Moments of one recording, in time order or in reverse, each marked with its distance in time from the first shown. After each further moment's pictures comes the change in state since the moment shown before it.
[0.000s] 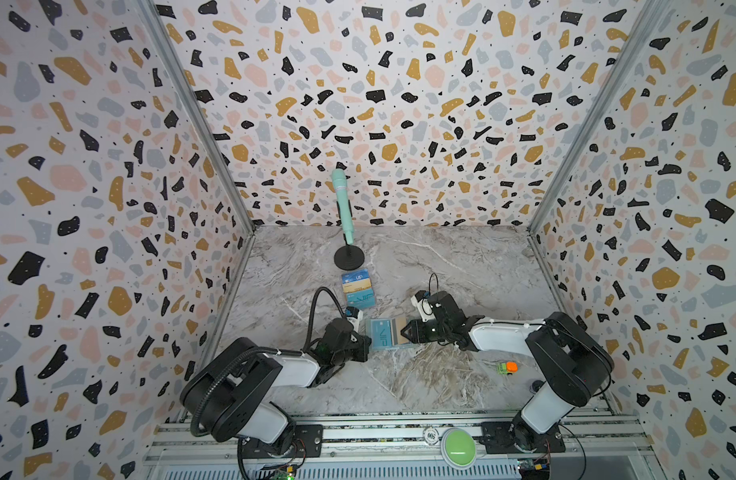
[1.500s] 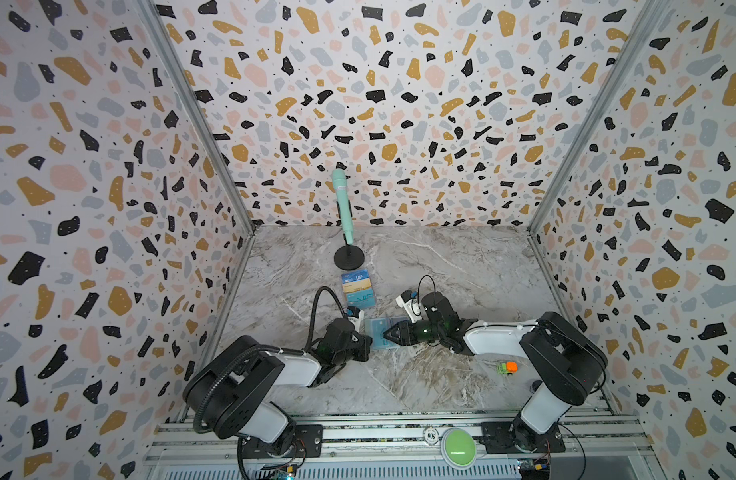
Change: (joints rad) left arm -0.006 0.016 0.005 0.018 -0.023 -0.005; right arm 0.063 0.024 -0.001 0.208 -0.177 0.062
